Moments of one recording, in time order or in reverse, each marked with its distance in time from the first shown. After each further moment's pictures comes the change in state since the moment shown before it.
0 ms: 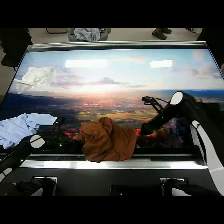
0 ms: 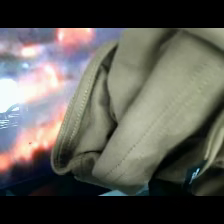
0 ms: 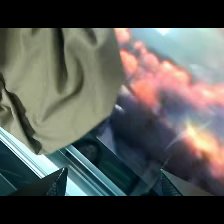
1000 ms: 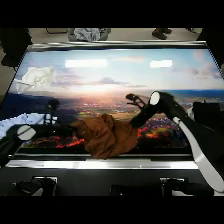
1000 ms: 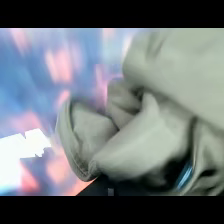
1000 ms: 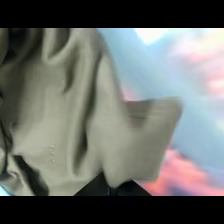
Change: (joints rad) left arm 0.002 0.066 0.250 0.158 -0.011 0.019; right arm 0.190 -0.085 0.129 -0.075 -0.196 0.063
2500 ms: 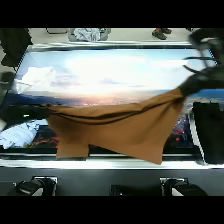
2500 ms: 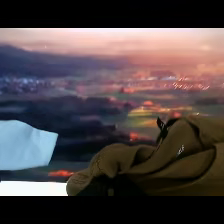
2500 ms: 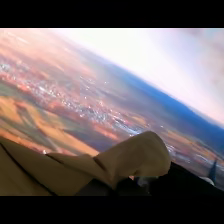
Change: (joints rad) left arm 0.027 0.043 0.292 0.436 -0.180 -0.428; right arm -0.185 0.338 0.344 -0.496 0.058 0.145
